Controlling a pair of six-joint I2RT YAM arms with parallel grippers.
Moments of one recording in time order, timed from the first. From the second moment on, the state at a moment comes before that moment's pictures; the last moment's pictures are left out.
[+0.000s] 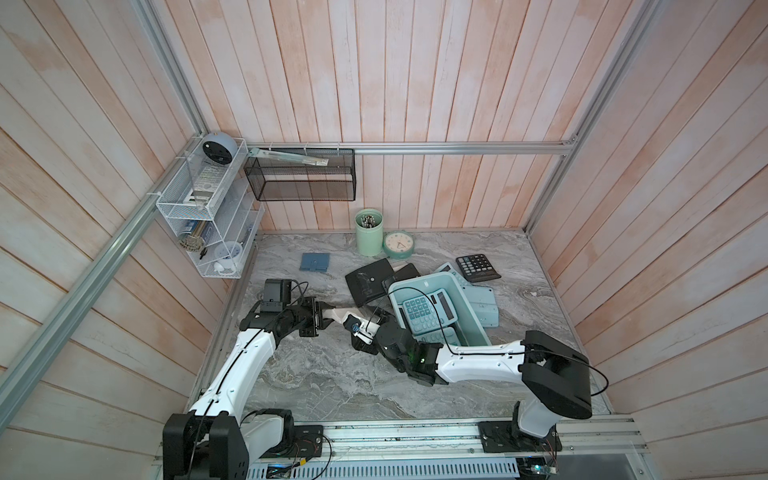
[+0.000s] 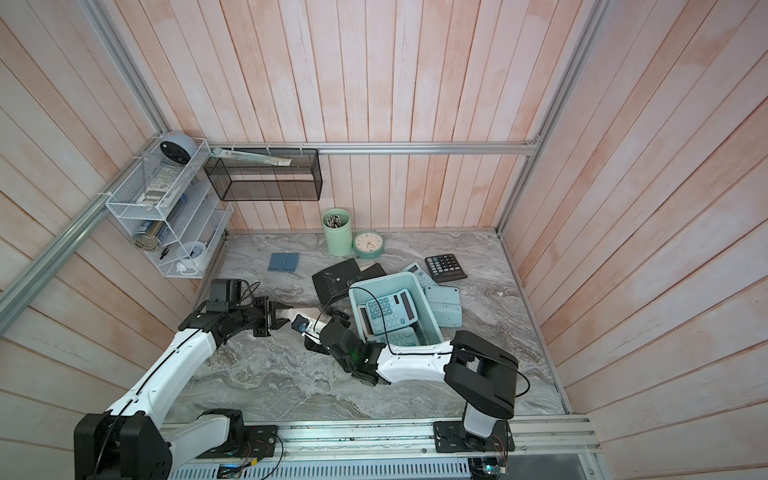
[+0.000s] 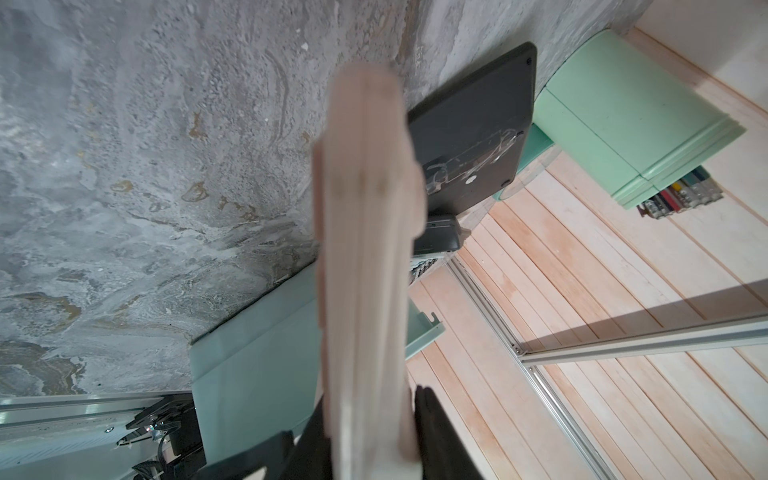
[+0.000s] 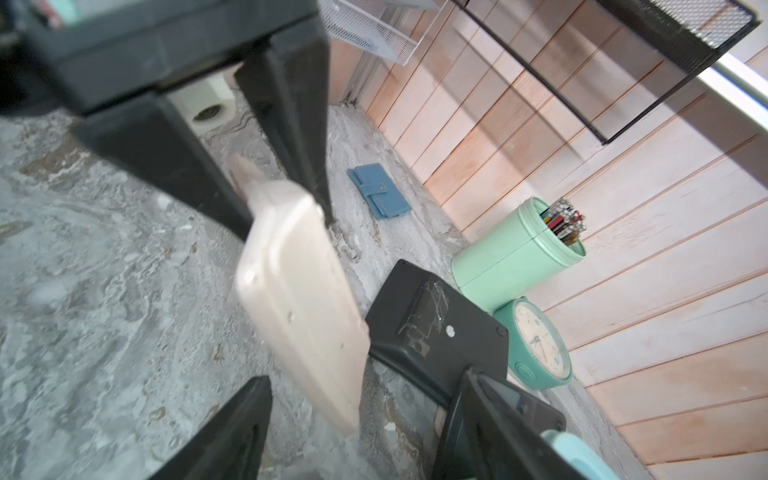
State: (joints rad) left arm -0.05 1.15 0.78 -0.52 0.67 -1.71; right arm 1.23 1.69 0.90 0.45 0.47 -0.39
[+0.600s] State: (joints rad) left arm -0.05 1.12 0.78 -0.53 0.68 -1.72; right arm 1.23 1.81 0.94 0.54 0.47 -0.40
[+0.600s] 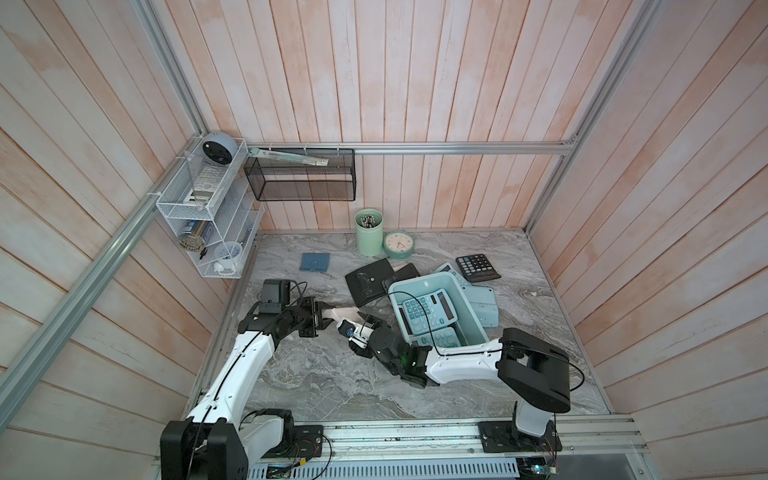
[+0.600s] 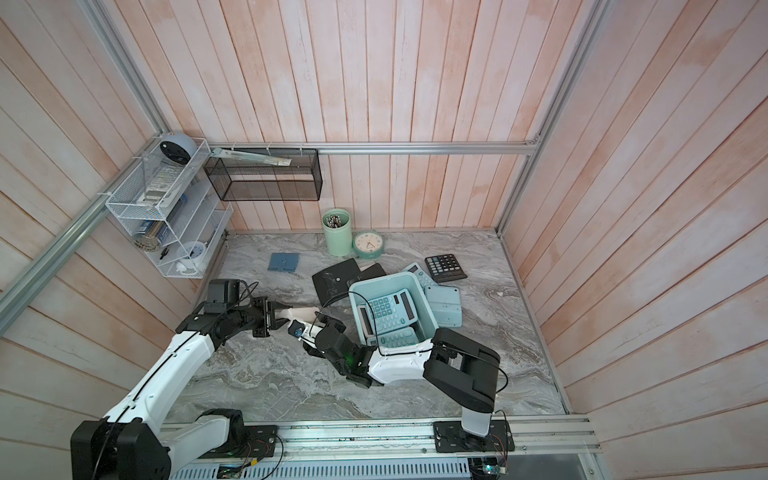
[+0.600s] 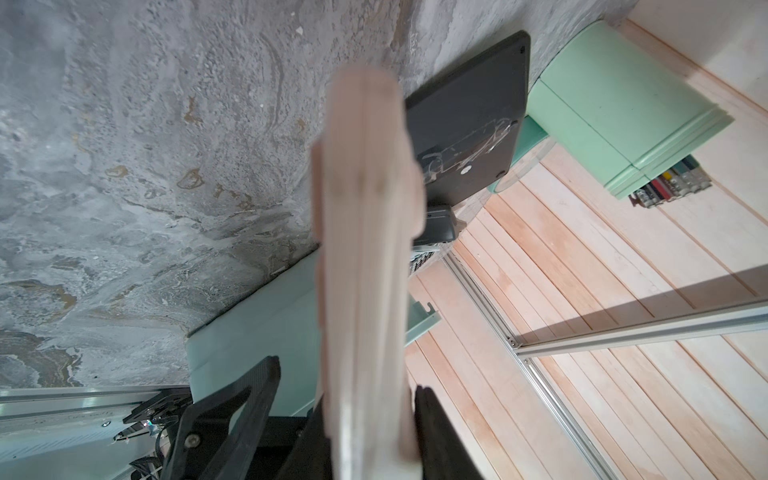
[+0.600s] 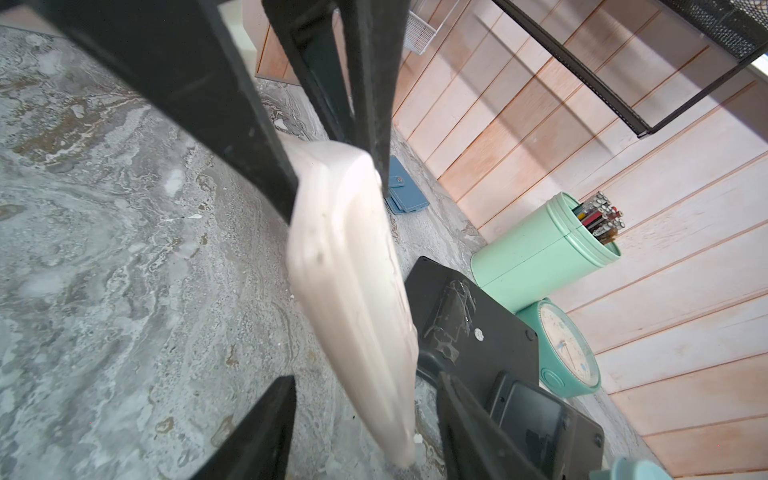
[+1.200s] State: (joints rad) left arm -0.05 1.11 0.76 -0.50 0.69 -1.74; right arm 1.24 1.80 0.99 0.44 0.49 -0.38
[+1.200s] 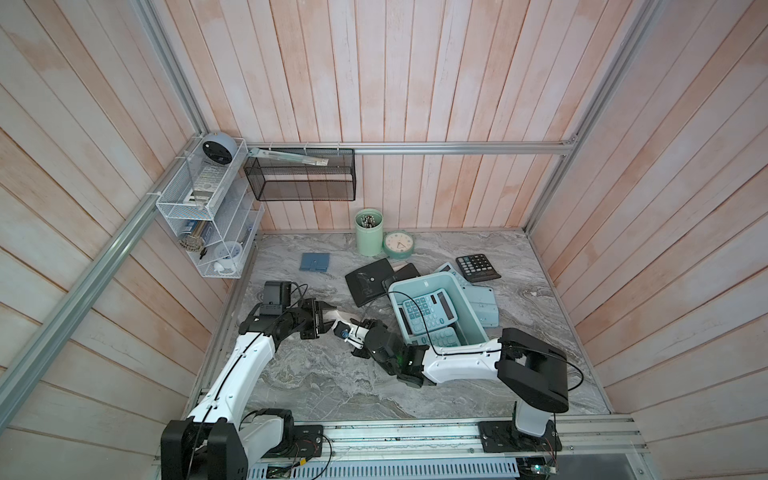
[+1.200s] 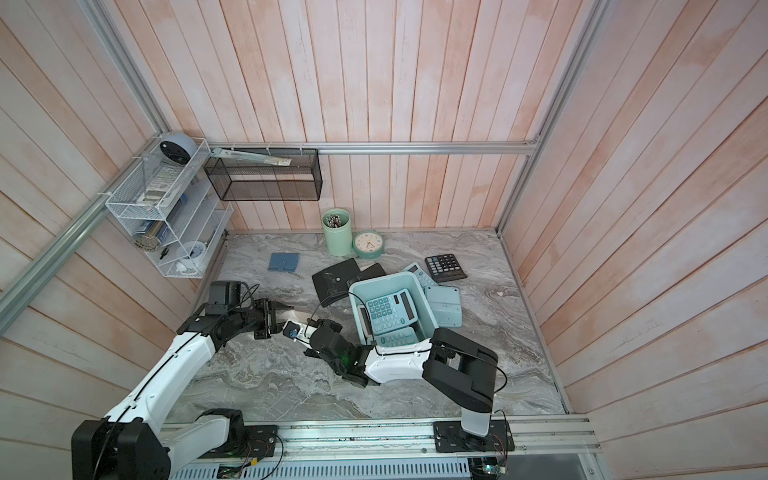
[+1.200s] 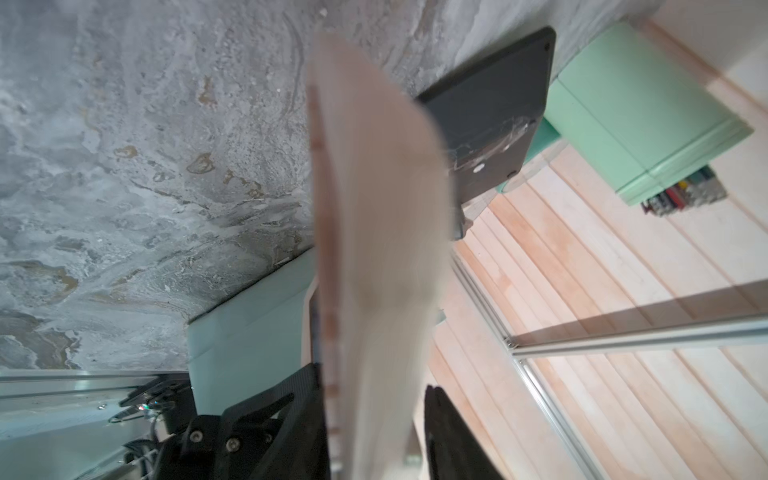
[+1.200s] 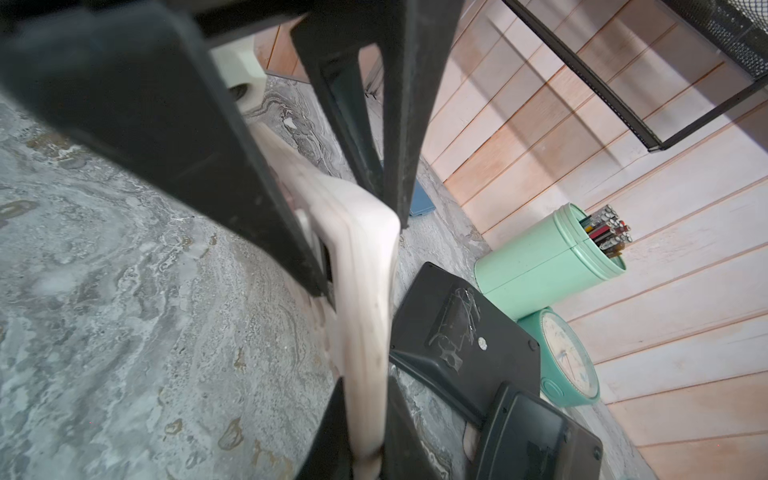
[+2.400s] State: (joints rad) left arm -0.28 0.97 0.75 -0.36 0.34 -1.13; right arm 0.49 1.23 1.51 -1.46 -0.02 0.30
